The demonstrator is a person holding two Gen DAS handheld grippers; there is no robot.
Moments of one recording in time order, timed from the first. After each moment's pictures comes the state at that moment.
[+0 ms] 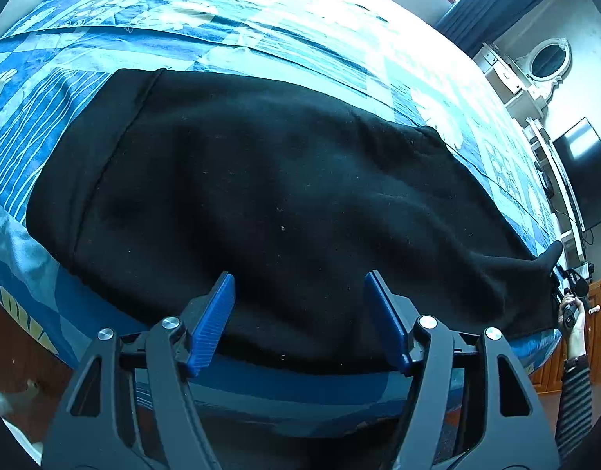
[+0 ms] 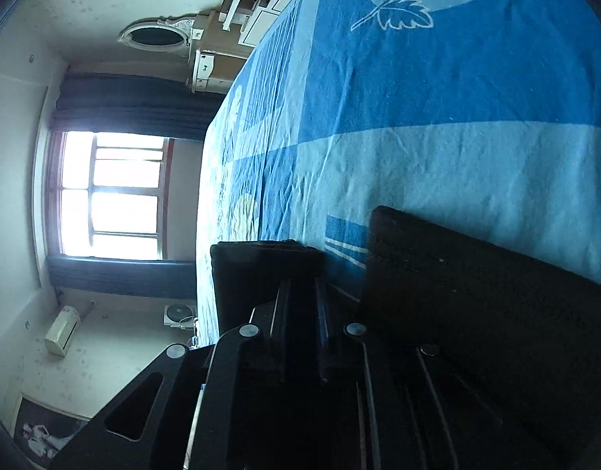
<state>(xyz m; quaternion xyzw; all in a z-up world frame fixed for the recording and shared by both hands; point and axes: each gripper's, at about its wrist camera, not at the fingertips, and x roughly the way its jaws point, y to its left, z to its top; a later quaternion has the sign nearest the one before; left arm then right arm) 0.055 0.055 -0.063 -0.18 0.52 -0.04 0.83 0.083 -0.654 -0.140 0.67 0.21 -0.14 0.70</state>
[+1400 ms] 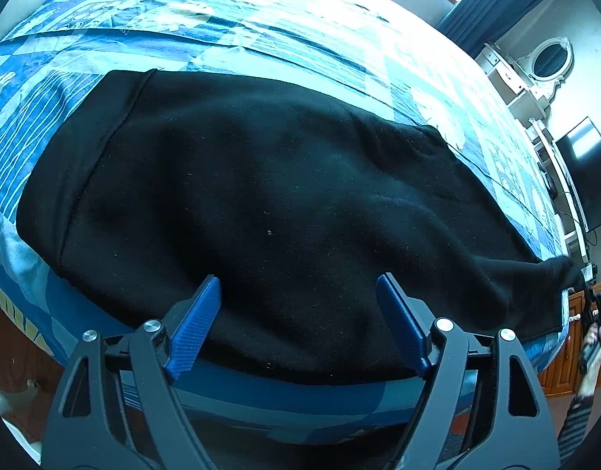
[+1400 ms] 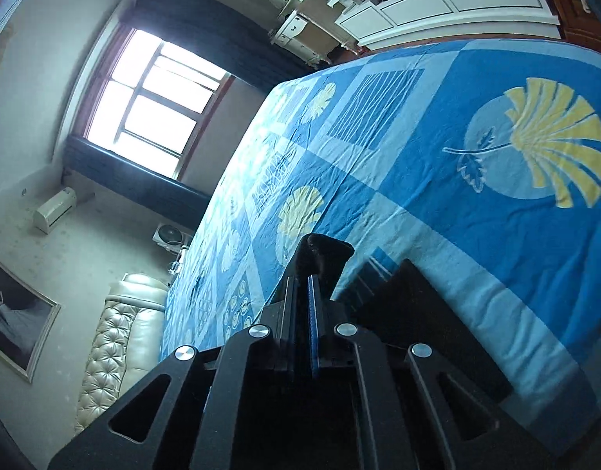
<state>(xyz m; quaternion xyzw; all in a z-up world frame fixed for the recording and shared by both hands) 0.056 0.046 -0.065 -0.17 0.52 -0.04 0.84 0.029 -0.684 -0.045 0.51 0.26 -0.06 0.82</state>
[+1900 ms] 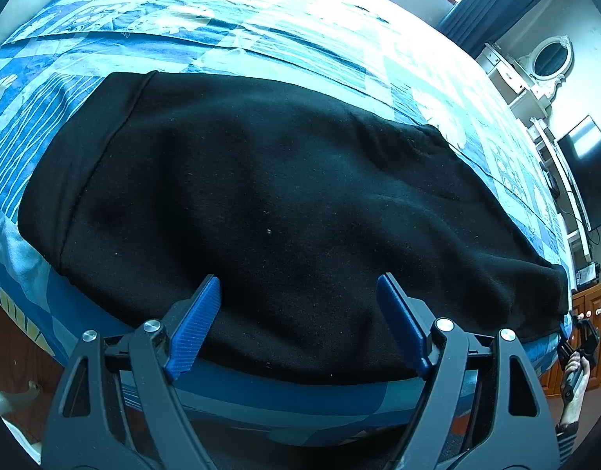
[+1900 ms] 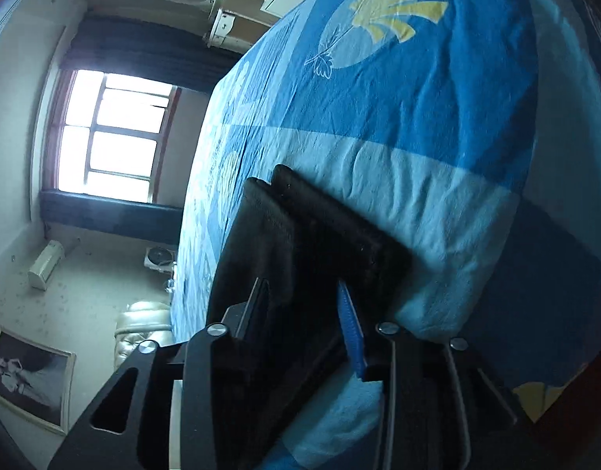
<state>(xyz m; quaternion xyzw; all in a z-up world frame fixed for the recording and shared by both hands) 0.055 0.044 -0.064 -0.16 0.52 -0.03 0.84 -0.010 -0.659 -0.139 0.61 0.26 -0.10 0.74</state>
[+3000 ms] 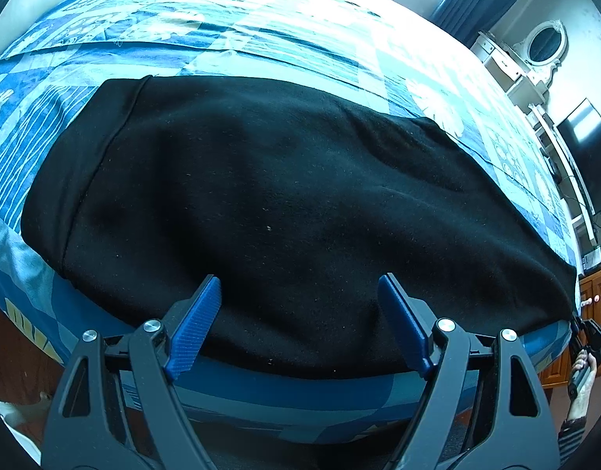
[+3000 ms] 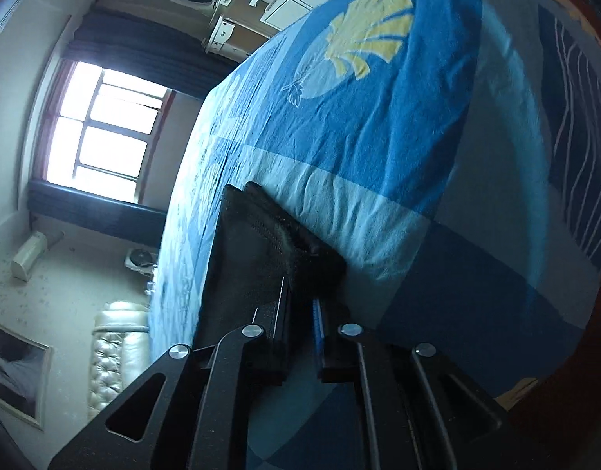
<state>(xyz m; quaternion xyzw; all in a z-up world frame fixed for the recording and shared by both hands) 0.053 0.042 -0.065 -0.14 0.52 -0.04 0.84 -0.055 -0.674 -0.122 0.51 0.31 -0.16 0.79</state>
